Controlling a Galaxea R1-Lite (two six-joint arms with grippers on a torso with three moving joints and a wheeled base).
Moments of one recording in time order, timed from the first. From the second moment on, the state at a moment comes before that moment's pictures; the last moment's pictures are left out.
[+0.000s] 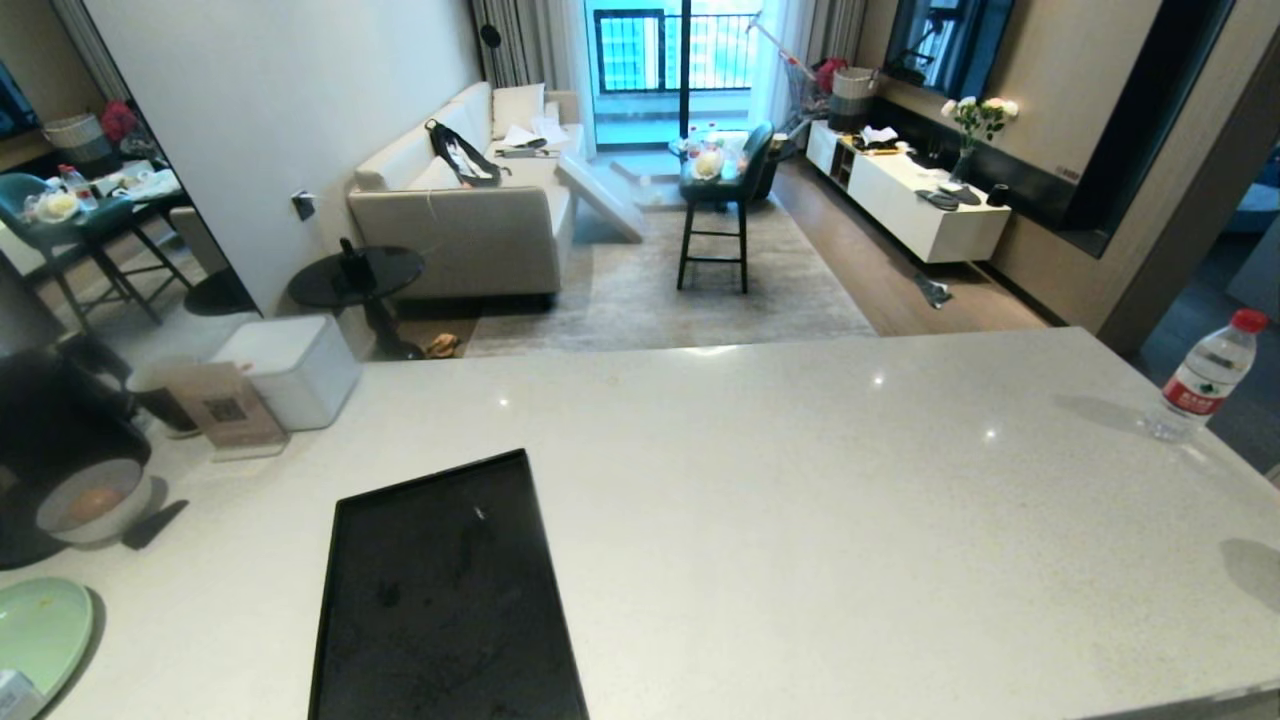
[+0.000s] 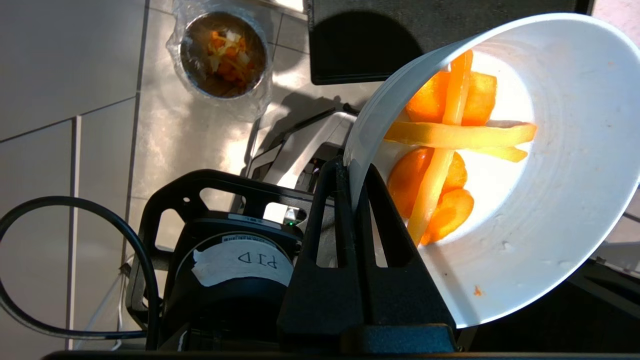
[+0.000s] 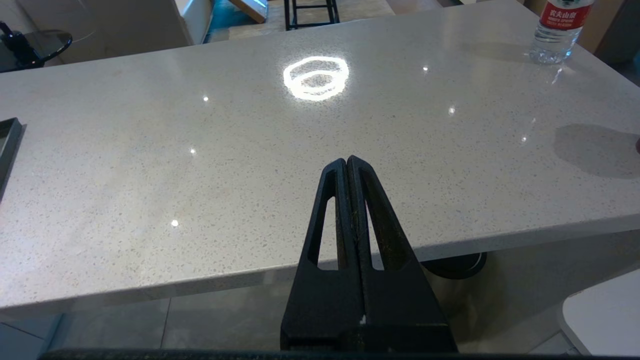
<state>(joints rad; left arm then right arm) -0.06 0.85 -0.42 0.62 -0.04 -0.41 0.00 0.00 0.00 -0.01 -0.04 0.08</state>
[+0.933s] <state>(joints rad) -0.10 0.86 -0.44 0.60 -0.06 -0.42 0.00 0.00 0.00 -0.01 -0.04 0.08</state>
